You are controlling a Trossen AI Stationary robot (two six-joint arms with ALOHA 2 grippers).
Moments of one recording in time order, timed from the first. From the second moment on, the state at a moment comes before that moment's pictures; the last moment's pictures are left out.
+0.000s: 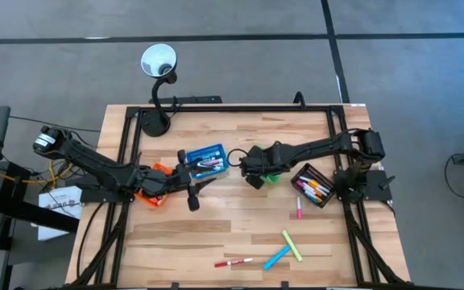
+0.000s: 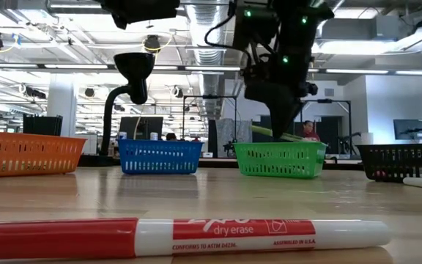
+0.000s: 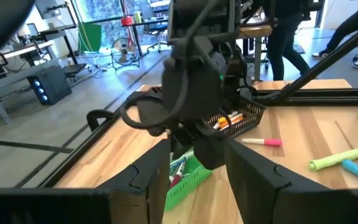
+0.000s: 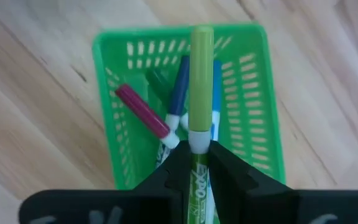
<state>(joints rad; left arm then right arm) -0.39 1.19 0.66 0.37 -0.67 0.08 0.01 1.82 1.30 -0.94 0.40 0.60</state>
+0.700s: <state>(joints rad) -0.39 1.19 0.66 0.31 -0.48 -0.19 0.08 1.81 1.36 -0.97 0.39 0.47</state>
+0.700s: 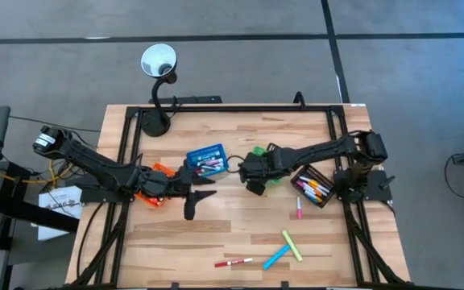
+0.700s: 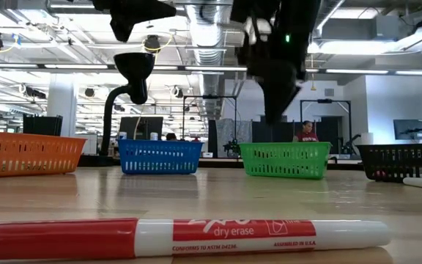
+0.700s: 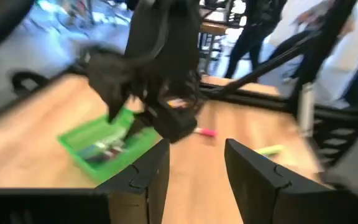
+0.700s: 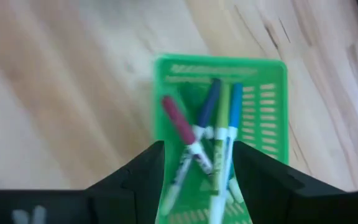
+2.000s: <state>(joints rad) -0.66 1.73 0.75 0.47 -0.27 -0.12 0.55 1.47 0.69 0.55 0.33 0.07</state>
